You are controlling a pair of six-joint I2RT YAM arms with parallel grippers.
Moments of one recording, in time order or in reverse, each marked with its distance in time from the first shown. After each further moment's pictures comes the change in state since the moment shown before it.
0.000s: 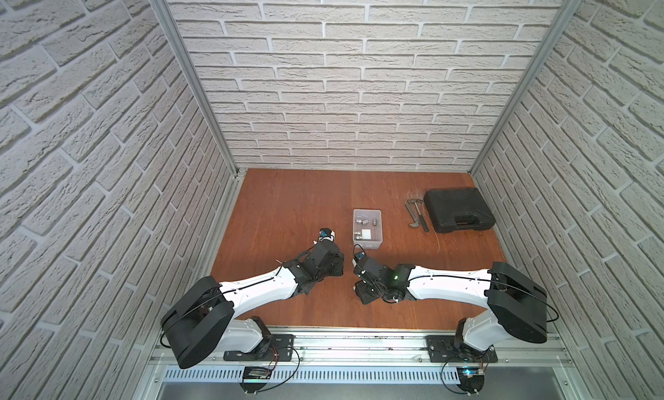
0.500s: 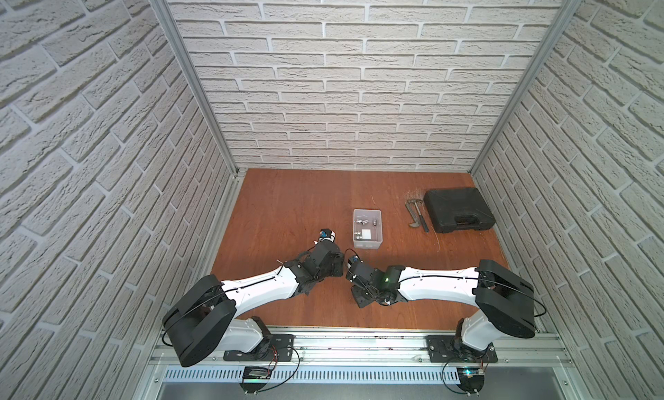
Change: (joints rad) left arm 0.000 0.014 0.000 0.001 0.000 0.000; right arm 0.047 0.077 0.054 -0.044 0.050 0.001
